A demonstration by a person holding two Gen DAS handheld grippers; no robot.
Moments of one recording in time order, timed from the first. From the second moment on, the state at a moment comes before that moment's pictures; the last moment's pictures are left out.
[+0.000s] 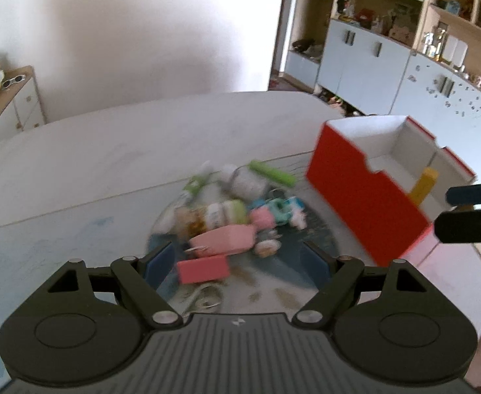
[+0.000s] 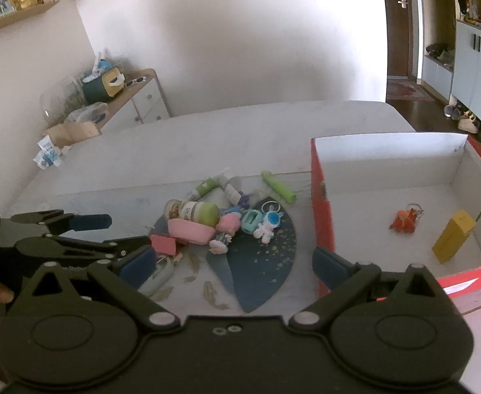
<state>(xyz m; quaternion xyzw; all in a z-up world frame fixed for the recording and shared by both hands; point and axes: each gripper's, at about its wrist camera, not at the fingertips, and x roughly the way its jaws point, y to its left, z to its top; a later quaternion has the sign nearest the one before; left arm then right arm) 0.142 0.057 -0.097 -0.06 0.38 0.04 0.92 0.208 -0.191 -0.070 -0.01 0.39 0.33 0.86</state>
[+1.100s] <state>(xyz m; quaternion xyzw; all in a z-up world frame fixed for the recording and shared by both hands) 0.184 0.075 -0.187 -0.05 0.39 0.08 0.91 0.261 -0.092 -0.154 -0.10 0.45 0.29 0.84</state>
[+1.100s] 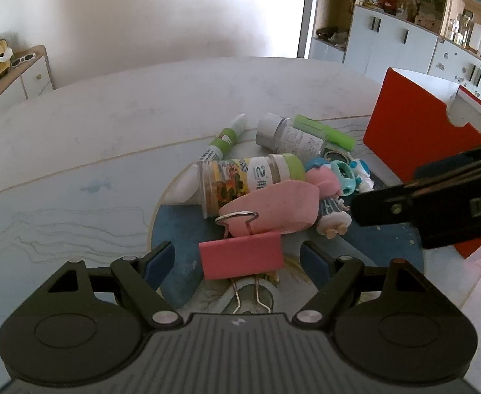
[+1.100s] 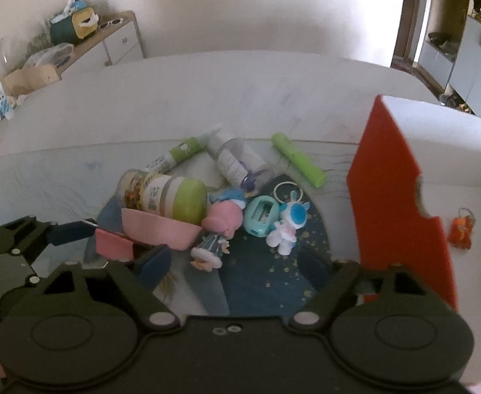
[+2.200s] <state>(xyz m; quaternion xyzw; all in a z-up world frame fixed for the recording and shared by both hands) 0.190 0.075 -0.194 -0.04 0.40 0.09 0.91 0.263 -0.048 -0.179 -0.14 0.48 0.26 0.83</state>
